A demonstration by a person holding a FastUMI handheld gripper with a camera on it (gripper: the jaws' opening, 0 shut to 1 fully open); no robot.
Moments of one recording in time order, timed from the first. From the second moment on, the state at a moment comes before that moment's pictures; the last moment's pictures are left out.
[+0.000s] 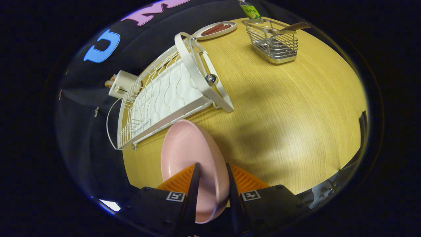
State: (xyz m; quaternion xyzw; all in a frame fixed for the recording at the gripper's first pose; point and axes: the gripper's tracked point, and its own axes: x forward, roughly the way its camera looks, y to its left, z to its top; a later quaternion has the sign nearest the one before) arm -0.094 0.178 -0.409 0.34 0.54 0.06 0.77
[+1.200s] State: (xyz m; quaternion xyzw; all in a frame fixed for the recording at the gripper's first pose) arm -0.006 -0.044 -0.287 0.11 0.33 0.01 0.94
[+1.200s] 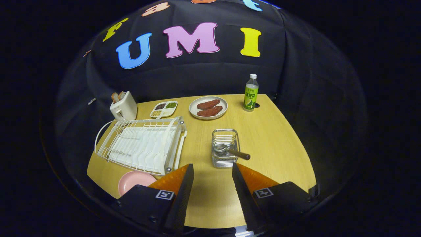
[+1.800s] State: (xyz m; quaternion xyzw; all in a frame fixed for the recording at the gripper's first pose) arm 0.033 -0.073 -0.351 0.09 0.38 0.00 0.92
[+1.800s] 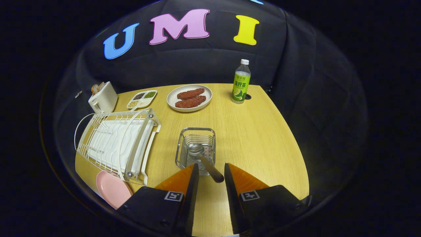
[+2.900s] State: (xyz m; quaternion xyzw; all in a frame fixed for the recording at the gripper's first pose) arm 0.039 -0.066 -0.316 0.13 0.38 0.00 0.92
